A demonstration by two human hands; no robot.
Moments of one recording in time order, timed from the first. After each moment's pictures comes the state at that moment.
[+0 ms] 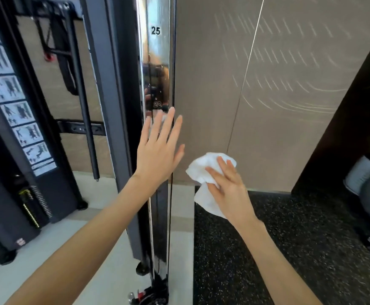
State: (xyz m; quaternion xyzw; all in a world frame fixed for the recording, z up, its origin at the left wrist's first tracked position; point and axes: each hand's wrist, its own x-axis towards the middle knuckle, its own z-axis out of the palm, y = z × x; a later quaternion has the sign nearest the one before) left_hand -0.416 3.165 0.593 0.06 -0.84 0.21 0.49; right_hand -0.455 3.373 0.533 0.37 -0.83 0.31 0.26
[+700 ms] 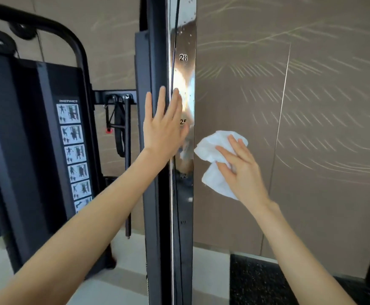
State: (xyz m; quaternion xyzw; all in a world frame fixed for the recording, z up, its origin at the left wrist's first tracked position) left_hand -0.434 3.122 0.797 0.24 -0.72 0.40 0.51; right_hand -0.518 3.310 0.714 0.46 -0.72 0.41 0.33
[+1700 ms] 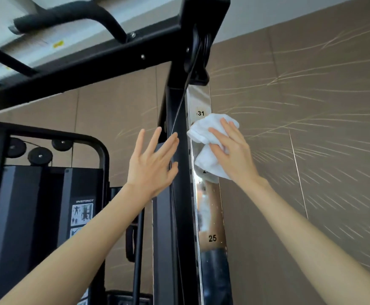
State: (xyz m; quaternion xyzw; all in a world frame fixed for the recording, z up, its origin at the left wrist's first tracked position) left_hand -0.409 3.029 0.966 0.13 -0.69 0.44 0.57; right_hand -0.549 3.202 0.975 0.50 -0.53 0.47 0.50
